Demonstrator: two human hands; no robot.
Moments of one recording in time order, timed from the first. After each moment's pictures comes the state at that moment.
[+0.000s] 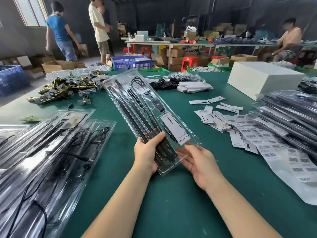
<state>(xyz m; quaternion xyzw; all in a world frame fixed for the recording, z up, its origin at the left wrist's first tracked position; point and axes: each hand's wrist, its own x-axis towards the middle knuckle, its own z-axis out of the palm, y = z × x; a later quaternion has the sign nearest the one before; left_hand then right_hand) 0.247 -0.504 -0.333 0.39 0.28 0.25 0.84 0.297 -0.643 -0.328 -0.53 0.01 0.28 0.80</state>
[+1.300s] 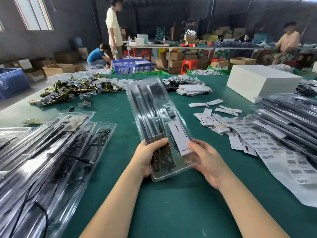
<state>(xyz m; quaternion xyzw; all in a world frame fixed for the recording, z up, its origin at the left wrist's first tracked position) 0.233 -0.497 -0.322 0.47 0.24 0.12 0.84 0.307 -0.665 -0.312 -0.59 -0.11 0.29 0.74</state>
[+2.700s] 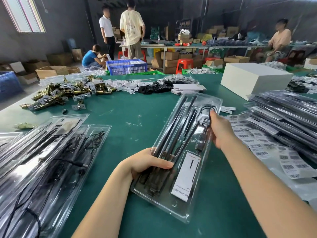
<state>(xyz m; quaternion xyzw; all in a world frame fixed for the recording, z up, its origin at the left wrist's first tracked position) 0.221 -0.488 -0.315 0.70 0.09 -0.13 0.70 0.397 -0.663 -0.276 -0.75 -0.01 0.10 0.66</state>
